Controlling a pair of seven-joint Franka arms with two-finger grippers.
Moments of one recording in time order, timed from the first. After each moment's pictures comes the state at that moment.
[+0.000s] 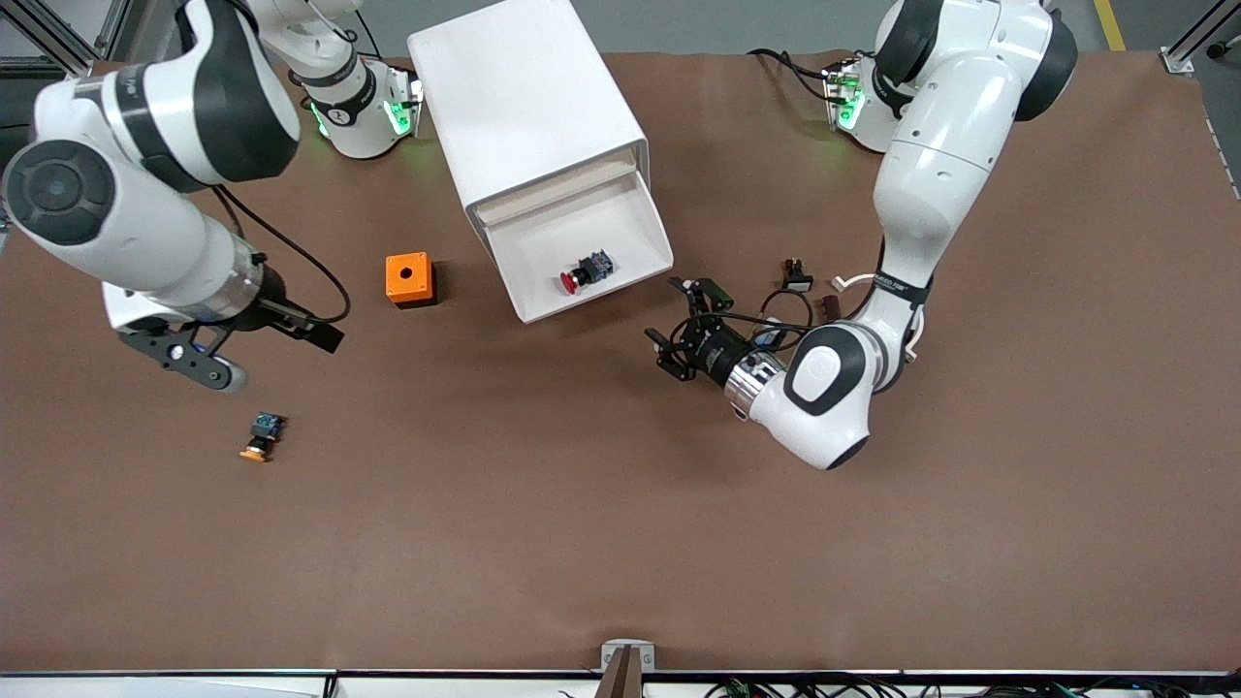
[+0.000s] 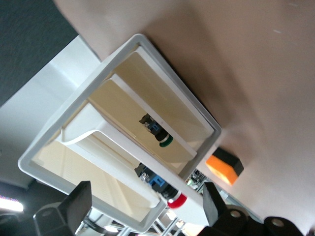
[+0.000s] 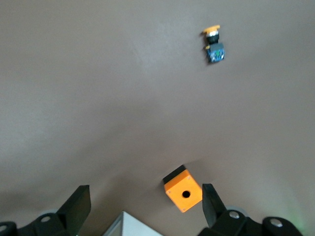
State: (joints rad) left arm -0.35 0.91 -0.07 -1.29 -1.04 1.44 -1.55; right arm 0.20 0.21 0.08 -1.58 -0.04 1.66 0.81
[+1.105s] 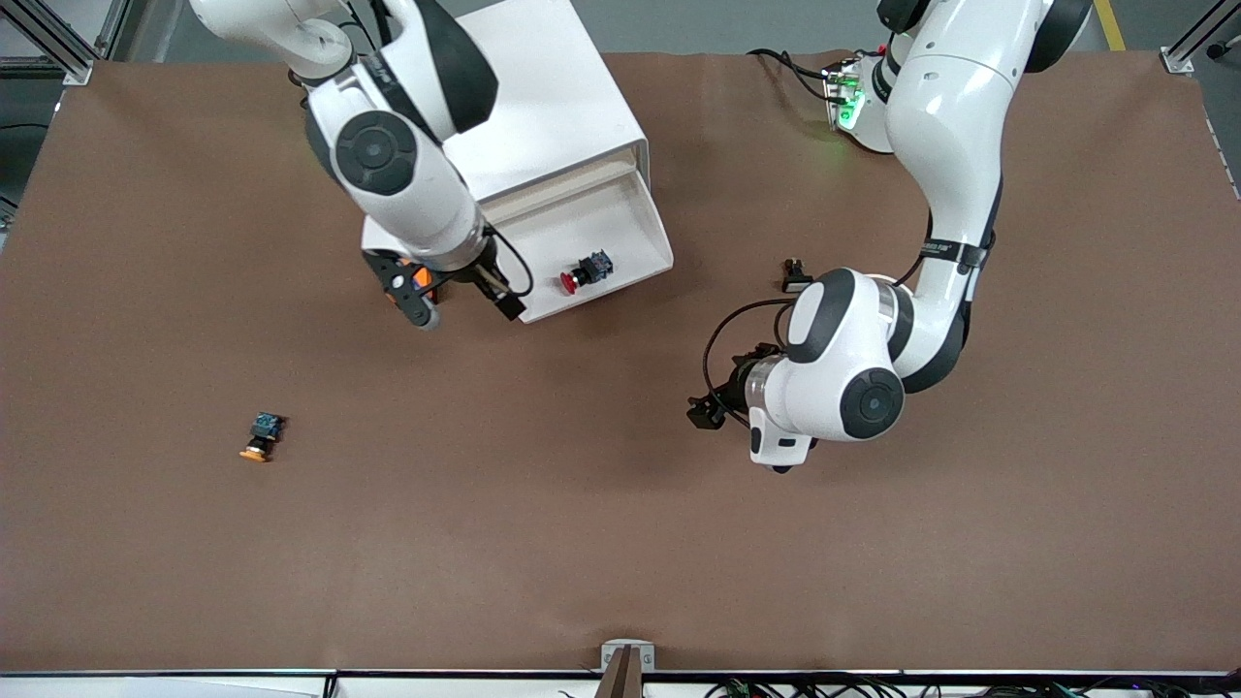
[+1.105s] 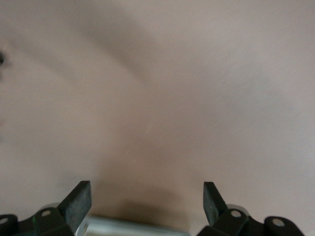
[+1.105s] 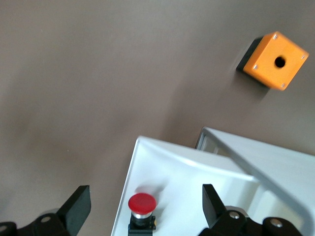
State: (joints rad) left arm -0.47 0.76 0.00 -1.23 -0.38 1.88 -1.05; right arm 0.55 0.22 0.08 -1.78 0.11 1.95 1.51
